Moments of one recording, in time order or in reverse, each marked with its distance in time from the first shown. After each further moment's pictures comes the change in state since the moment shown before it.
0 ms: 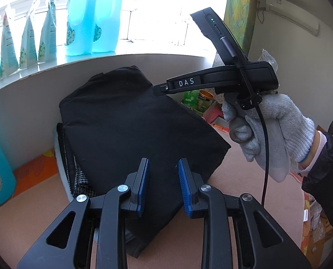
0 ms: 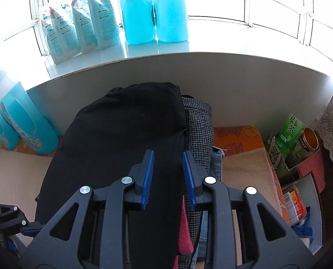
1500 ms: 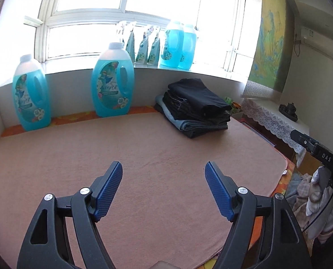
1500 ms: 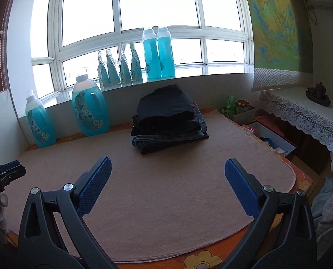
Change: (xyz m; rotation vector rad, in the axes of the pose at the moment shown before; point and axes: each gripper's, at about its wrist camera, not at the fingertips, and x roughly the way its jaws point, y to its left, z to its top) left arm -0.332 -0.024 -0.202 -0.228 -0.144 0.315; right arm -0.318 0.177 -0.299 0.146 -0.354 -0.176
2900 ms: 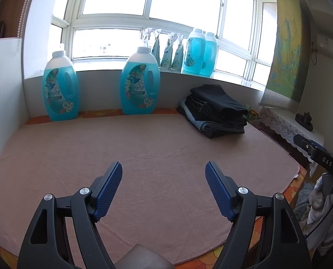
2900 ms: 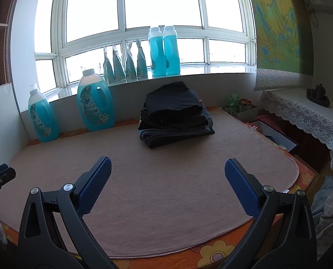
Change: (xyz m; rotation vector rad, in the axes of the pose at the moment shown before) left arm -0.034 0.006 -0.032 -0.059 -0.054 0.144; right arm -0.013 0.027 -0.014 -0.016 -0.018 -0.015
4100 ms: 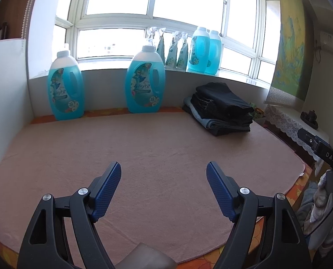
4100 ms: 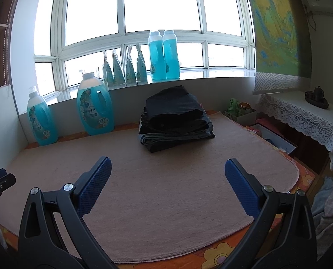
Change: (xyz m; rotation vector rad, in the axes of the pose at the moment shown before) left arm -0.002 -0.001 -0.004 0.002 0.005 0.043; right arm 0.000 0.008 -0.005 0.010 -0.026 -0.009
